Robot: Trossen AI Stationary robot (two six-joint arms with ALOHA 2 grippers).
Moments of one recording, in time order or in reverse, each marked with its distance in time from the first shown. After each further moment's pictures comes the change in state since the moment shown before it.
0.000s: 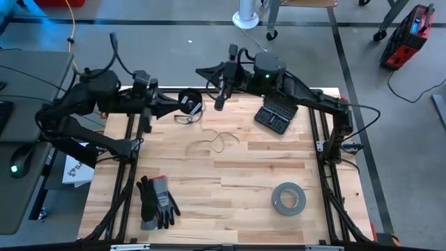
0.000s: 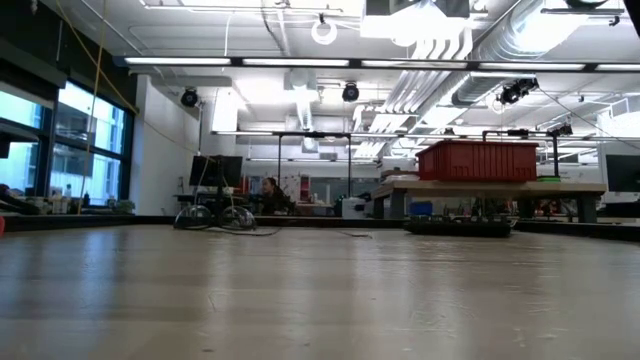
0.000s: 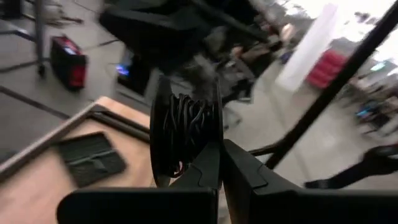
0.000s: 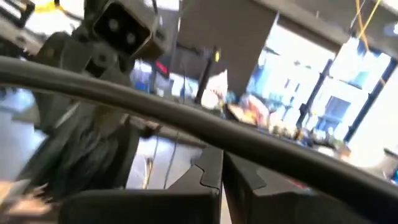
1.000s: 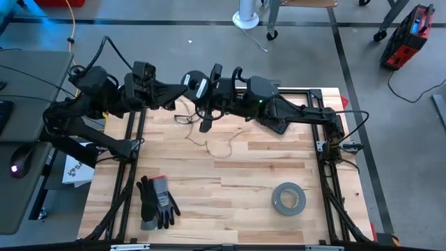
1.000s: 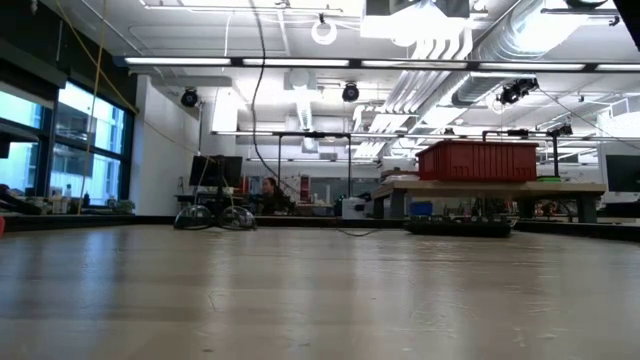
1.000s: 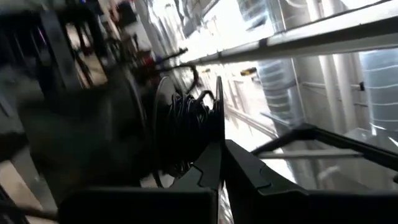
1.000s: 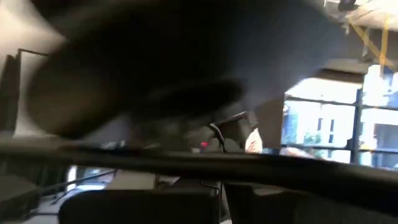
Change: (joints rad) left arm -0.086 0.089 0.001 0.527 -0.056 -0.750; right arm 0.141 0.114 0.000 0.399 0.017 0.215
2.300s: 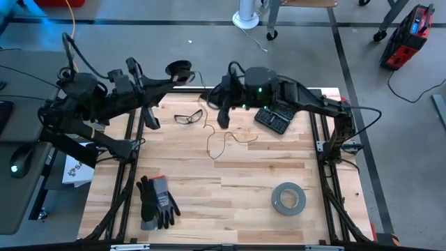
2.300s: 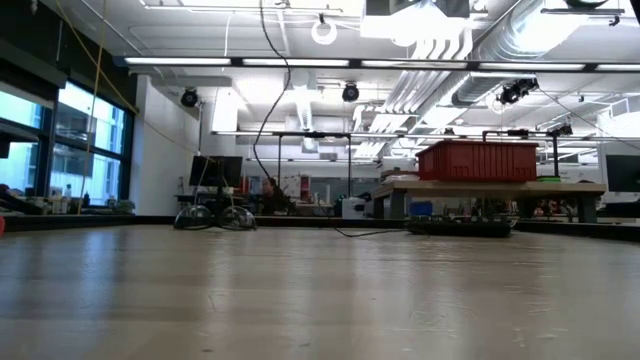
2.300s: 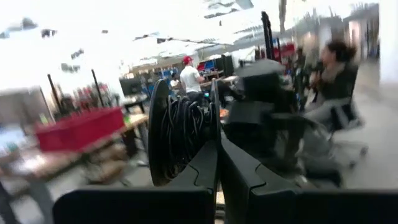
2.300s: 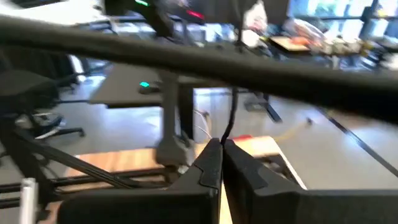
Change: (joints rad) left arm -0.094 -0.071 0.000 -0.192 -0.415 1.474; right arm -0.056 -0.127 0.000 -0.693 -0.008 0.145
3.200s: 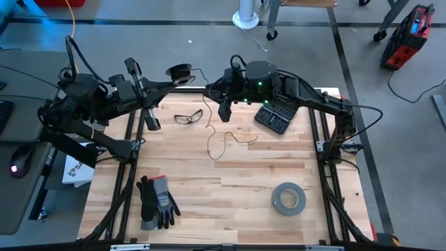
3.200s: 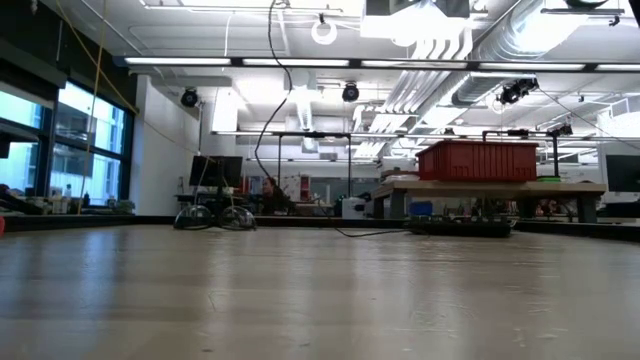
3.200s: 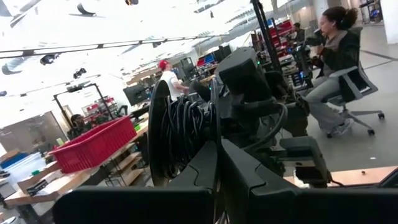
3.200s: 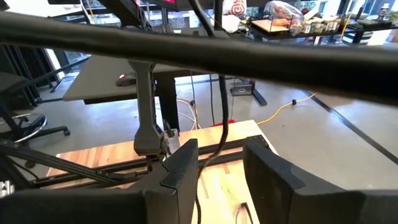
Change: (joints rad) left arm -0.016 -0.006 0.000 -0.033 0.001 0.171; right arm -0.056 -0.012 0.000 -0.060 0.011 0.042
